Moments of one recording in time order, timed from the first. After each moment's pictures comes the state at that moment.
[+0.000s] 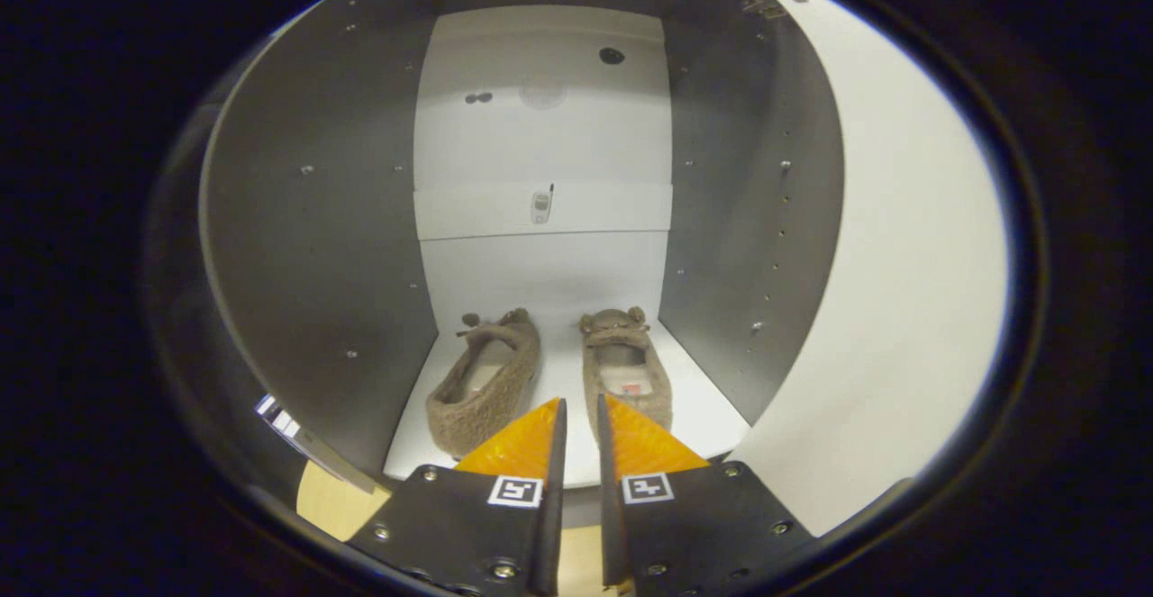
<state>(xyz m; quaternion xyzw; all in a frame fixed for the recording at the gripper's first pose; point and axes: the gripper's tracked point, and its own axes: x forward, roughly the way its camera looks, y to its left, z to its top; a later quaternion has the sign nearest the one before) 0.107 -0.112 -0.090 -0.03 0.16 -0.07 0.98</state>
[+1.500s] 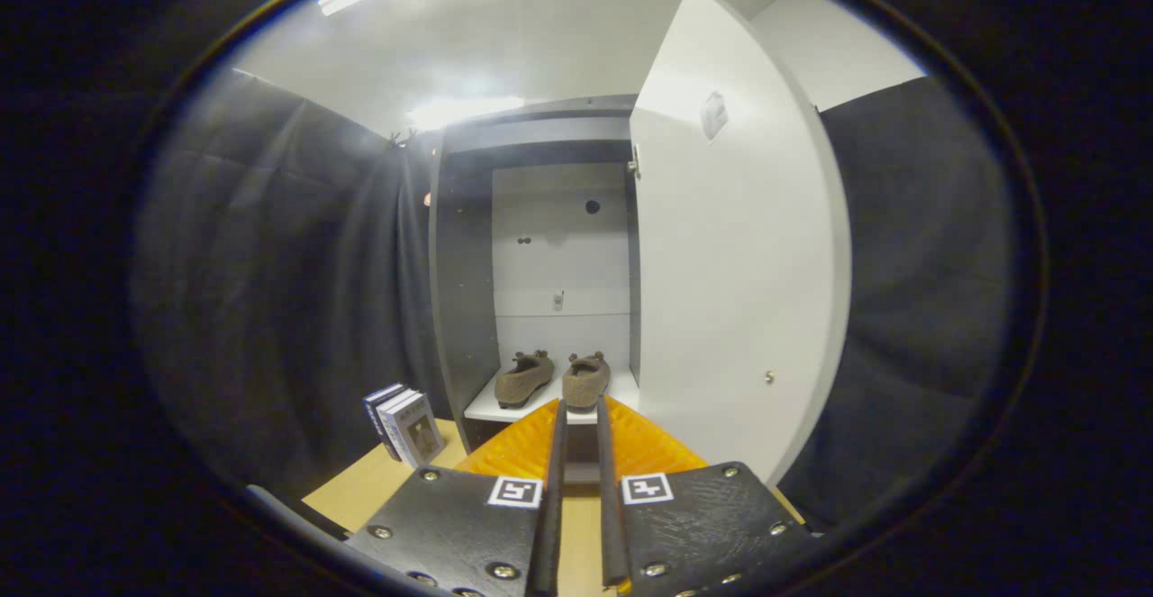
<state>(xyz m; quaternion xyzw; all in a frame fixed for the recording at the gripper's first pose) -0.210 -0.222 0.037 -0.01 0.02 0.04 1.00</state>
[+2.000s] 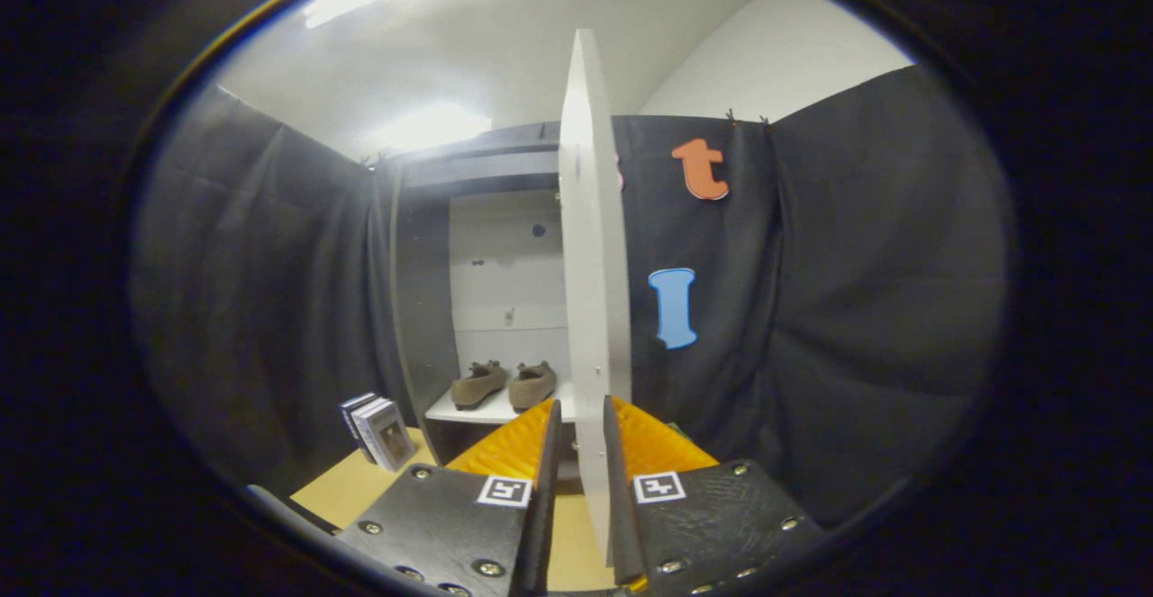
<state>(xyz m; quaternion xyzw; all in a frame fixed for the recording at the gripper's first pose) -0.258 -0.332 0.057 0.00 -0.01 -0.03 1.00</state>
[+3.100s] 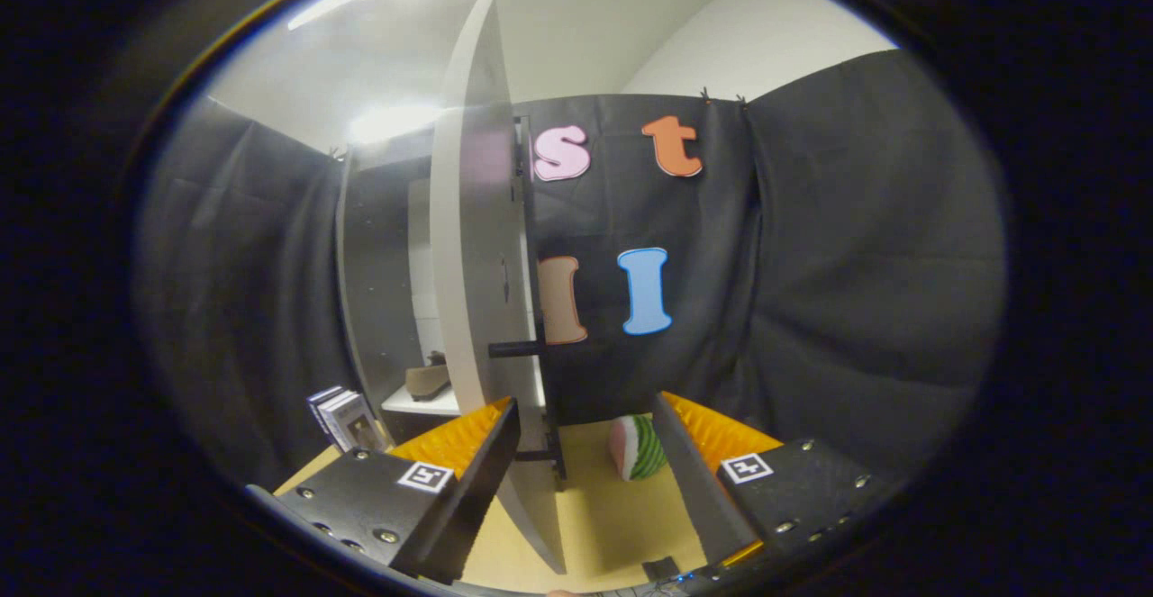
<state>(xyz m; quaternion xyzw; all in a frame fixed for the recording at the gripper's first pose) -0.213 -0.360 0.026 0.02 0.02 -0.02 1.00</state>
